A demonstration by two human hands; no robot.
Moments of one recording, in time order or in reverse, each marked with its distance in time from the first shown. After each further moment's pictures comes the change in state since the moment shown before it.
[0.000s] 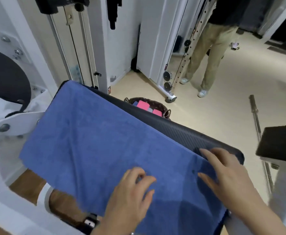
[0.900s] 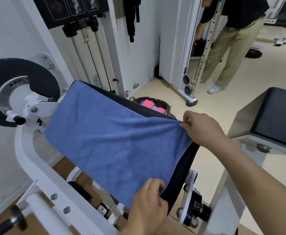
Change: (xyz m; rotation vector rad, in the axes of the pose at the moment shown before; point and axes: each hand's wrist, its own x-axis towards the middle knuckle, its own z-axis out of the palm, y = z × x) left_hand -0.034 0.173 0.118 -0.031 -0.041 -0.504; right_hand 0.059 0.088 -0.027 0.280 -0.020 -0.114
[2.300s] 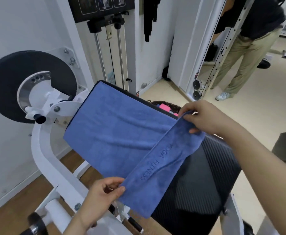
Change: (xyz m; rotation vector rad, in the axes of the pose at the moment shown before) left_hand 0.023 -0.139 -0.164 -0.653 -0.025 -0.309; right_hand 0.065 -0.122 -0.022 0.422 -0.189 -0.104
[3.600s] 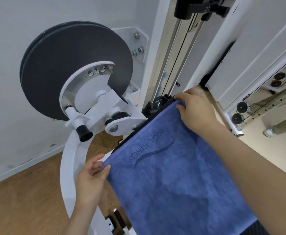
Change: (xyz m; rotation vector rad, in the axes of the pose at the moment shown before) left_hand 0.189 -0.078 -0.205 -0.251 0.769 -0.135; right_hand 0.300 -0.147 0.215 -0.495 0.179 -0.350
